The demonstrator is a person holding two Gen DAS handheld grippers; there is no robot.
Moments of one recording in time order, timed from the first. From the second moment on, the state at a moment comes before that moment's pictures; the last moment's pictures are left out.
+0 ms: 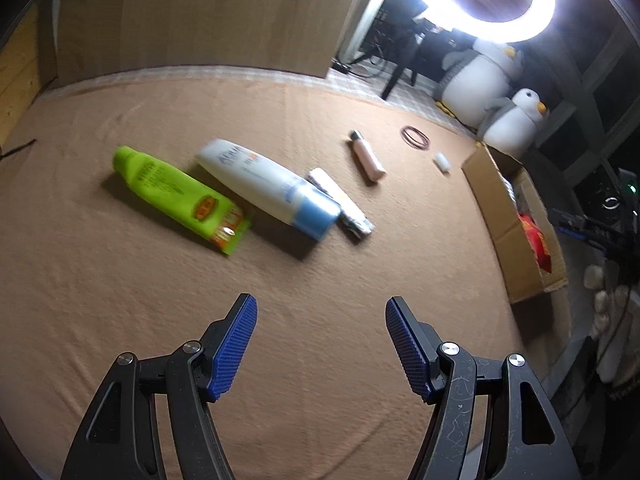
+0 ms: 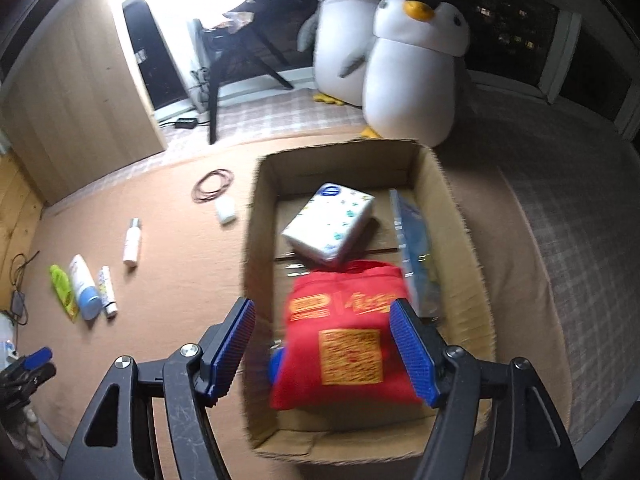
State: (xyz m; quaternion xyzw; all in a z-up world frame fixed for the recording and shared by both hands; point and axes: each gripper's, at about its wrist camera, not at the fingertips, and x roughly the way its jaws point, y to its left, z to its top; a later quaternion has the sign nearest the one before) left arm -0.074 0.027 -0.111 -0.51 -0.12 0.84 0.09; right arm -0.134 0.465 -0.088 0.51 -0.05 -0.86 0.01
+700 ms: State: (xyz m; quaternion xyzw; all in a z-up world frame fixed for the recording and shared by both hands) left arm -0.199 -0.025 -0.126 -0.51 -0.17 0.84 0.03; right arm -0.101 0.367 -0.093 0.52 -0.06 -0.84 0.10
